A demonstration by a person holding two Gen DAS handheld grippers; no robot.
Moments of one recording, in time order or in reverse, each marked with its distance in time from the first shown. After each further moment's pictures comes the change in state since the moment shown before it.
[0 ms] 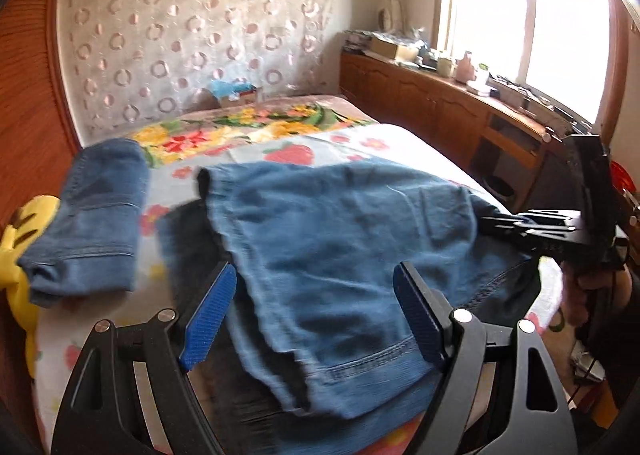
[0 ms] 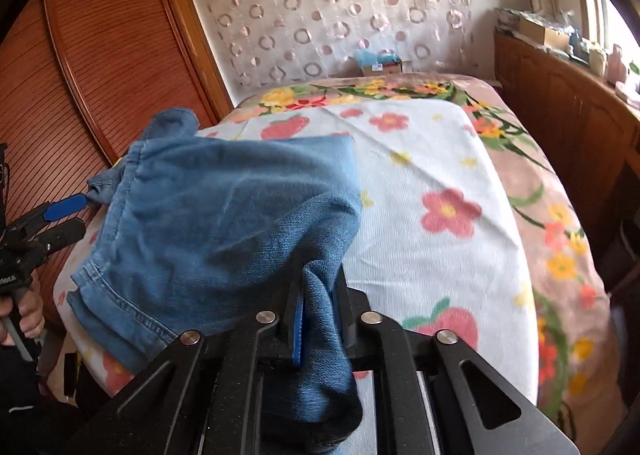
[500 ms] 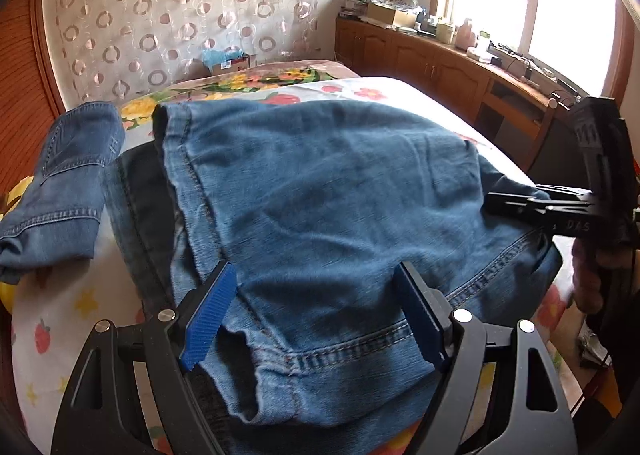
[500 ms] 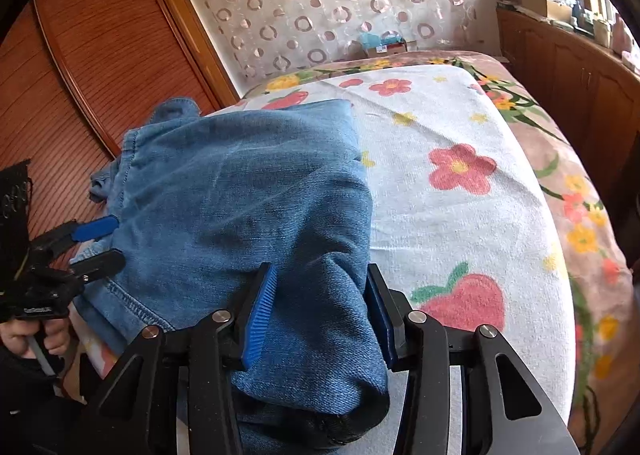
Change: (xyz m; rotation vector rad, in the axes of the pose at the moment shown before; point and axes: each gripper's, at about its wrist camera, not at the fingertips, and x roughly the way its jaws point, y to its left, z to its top) left arm 0.031 -0.011 -0.021 0.011 0.109 0.011; right arm 0.016 -0.008 0.003 0.063 0.035 0.109
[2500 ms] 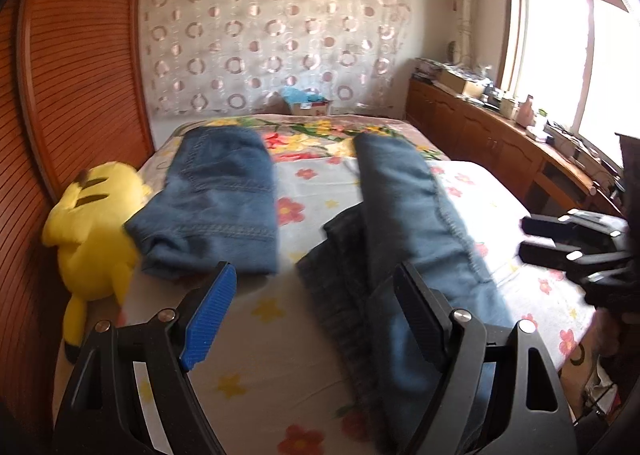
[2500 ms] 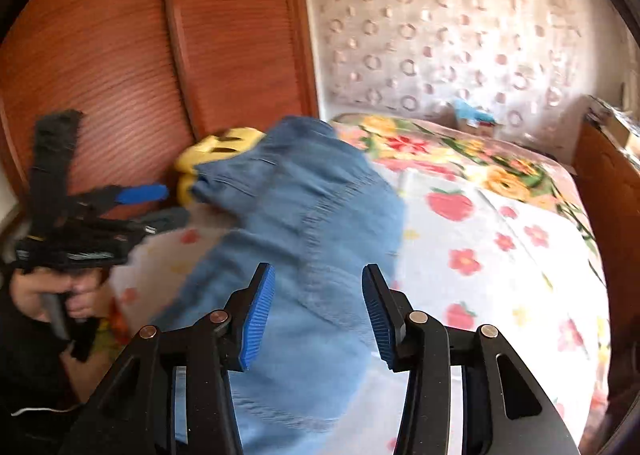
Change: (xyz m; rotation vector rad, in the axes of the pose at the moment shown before) left arm -0.086 0.120 -0.007 -0.180 -0.186 0.142; right arm 0.001 0.174 -0.011 -0.373 -0.078 0.033
